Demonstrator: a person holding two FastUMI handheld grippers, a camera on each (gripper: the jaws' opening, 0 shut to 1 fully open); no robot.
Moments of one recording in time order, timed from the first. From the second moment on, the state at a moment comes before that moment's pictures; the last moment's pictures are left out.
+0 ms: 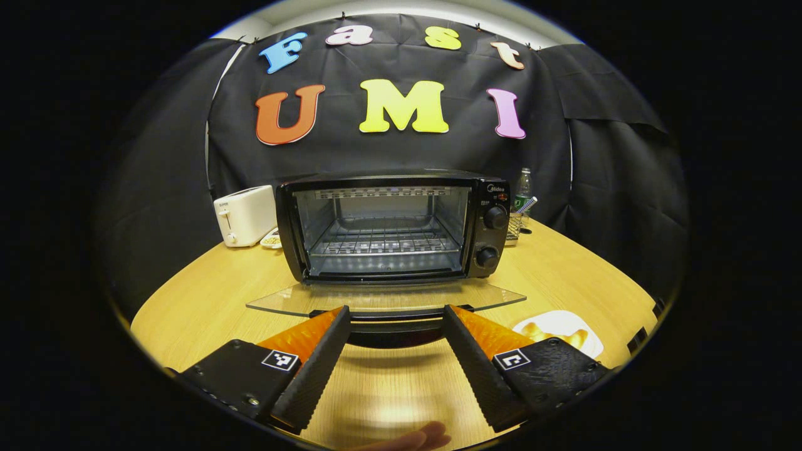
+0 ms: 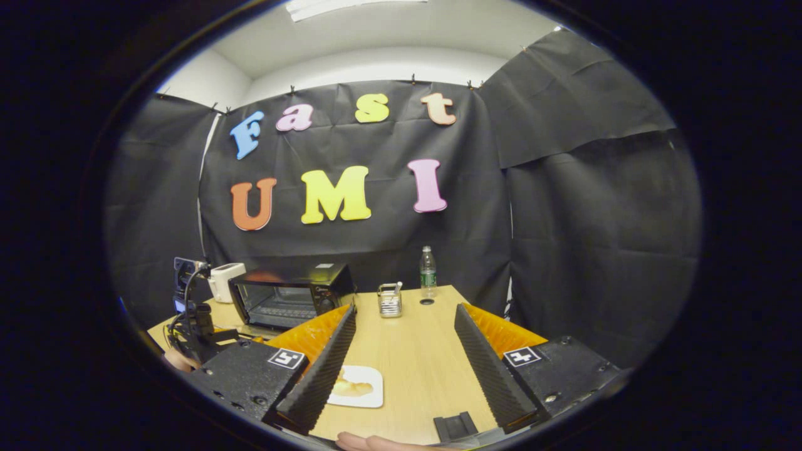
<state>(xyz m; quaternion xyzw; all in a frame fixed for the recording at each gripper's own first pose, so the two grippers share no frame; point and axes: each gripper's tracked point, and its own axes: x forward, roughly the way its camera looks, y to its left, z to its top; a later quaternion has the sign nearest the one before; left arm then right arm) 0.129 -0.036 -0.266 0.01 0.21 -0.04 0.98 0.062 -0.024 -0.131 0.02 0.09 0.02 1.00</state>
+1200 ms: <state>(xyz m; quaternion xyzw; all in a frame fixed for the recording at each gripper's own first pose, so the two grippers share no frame) 0.052 0.008 -0.182 -0.05 0.12 0.02 0.99 0.092 -0.016 -0.168 0.04 0.14 0.02 0.99</state>
